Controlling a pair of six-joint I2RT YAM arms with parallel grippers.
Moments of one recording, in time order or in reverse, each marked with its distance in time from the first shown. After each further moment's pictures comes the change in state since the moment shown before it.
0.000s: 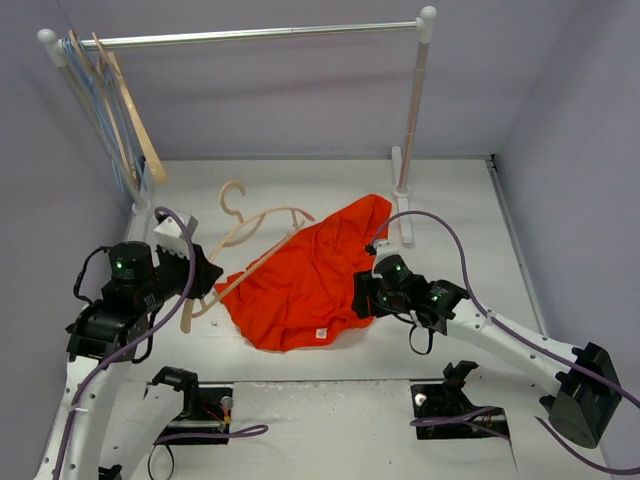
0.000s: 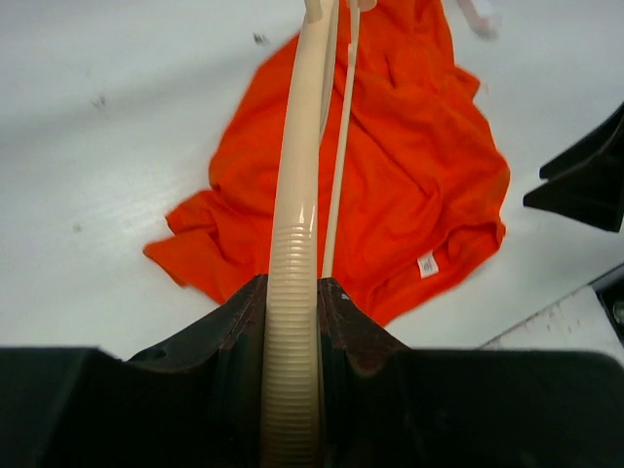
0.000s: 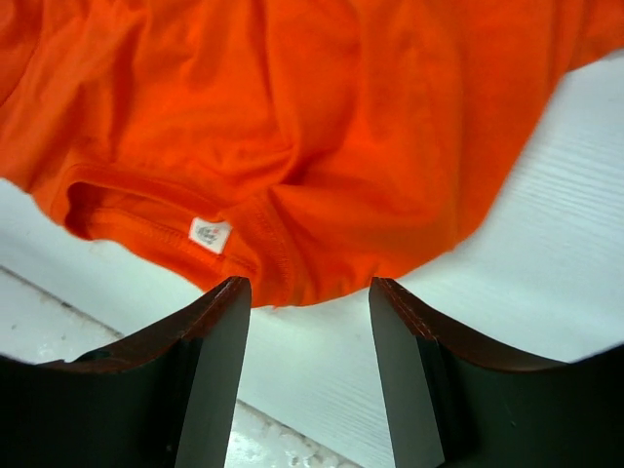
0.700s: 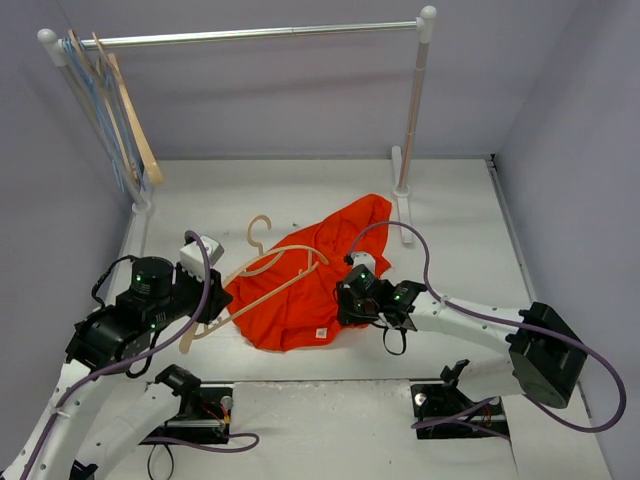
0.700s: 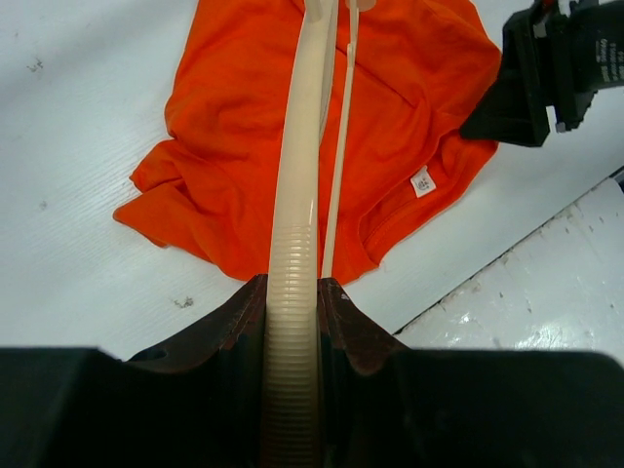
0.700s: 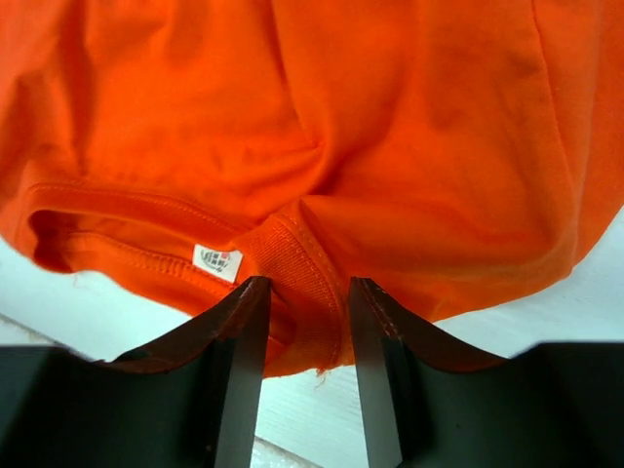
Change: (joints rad) left arm -0.277 -0.054 -0.043 -0.133 -0.135 0.034; right arm 0.118 0.249 0.001 0.129 0.036 0.174
